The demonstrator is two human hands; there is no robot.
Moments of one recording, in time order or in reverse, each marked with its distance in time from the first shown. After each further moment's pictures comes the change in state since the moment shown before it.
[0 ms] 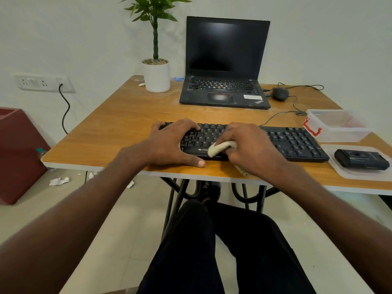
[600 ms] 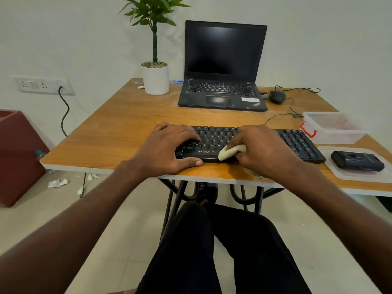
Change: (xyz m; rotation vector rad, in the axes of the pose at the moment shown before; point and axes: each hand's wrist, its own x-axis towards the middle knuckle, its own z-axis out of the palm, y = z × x) left_hand -0.012 -0.008 0.017 0.108 0.345 0.277; right_hand -0.014 0.013 -0.018 -0.147 -0.028 0.059
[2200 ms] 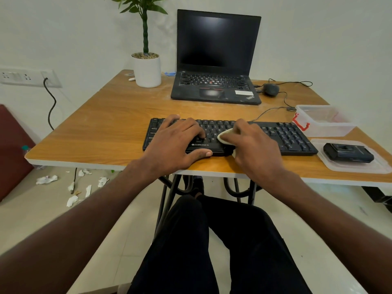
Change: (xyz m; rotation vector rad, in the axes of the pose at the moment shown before) left_hand 0.015 0.032 0.021 0.041 0.098 -0.011; right_hand -0.017 0.009 0.033 -0.150 0.225 -0.045
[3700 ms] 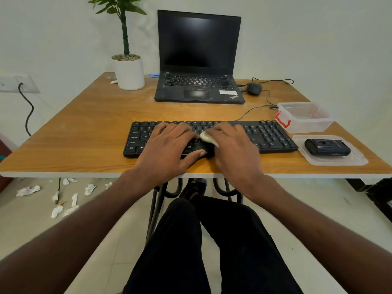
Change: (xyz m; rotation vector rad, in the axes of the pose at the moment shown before) left_hand 0.002 0.023 0.010 0.113 -0.010 -0.007; right_hand -0.007 -0.018 0.000 0.060 0.072 0.097
